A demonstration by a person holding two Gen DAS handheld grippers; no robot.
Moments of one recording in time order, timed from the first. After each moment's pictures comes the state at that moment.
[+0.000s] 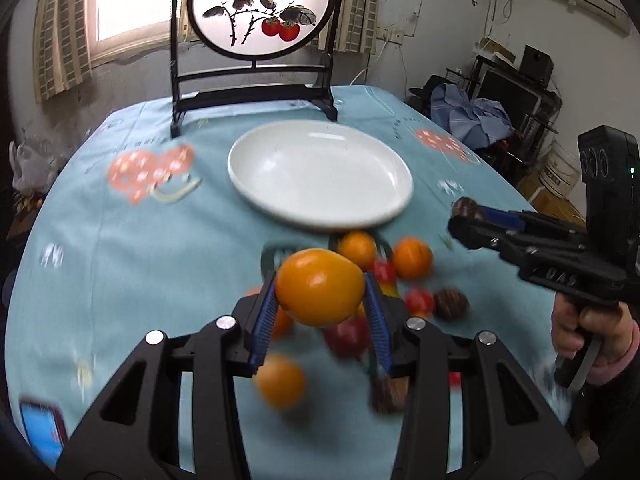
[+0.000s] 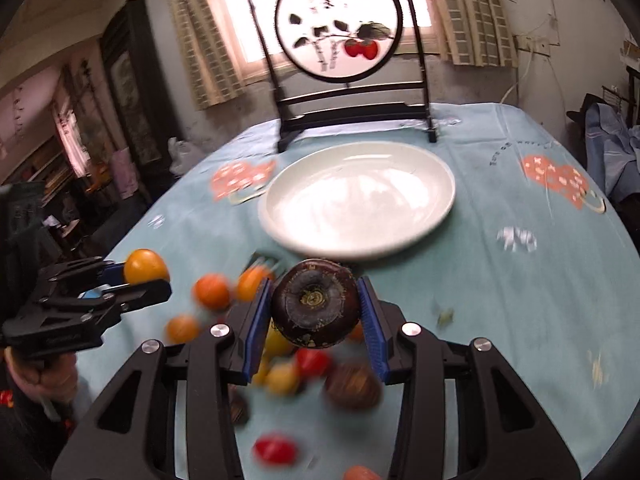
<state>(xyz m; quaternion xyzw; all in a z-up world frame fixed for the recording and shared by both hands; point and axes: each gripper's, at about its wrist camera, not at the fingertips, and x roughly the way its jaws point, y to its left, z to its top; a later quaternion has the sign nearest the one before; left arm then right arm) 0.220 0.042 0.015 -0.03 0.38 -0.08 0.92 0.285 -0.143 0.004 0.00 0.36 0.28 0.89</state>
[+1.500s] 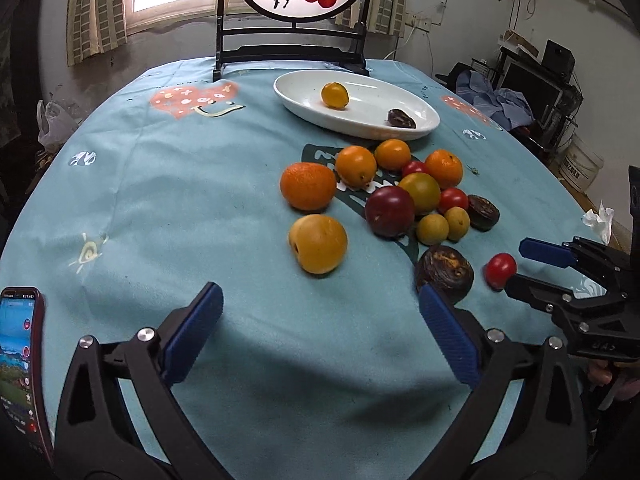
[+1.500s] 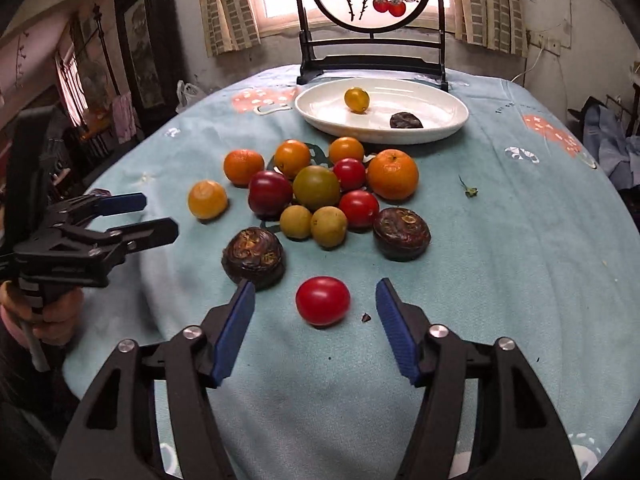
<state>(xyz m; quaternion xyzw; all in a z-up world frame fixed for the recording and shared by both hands) 0.106 0.068 -0.048 -0.05 0.39 -0.04 0.92 0.147 -0.142 -0.049 -0.08 0.40 0.28 0.87</state>
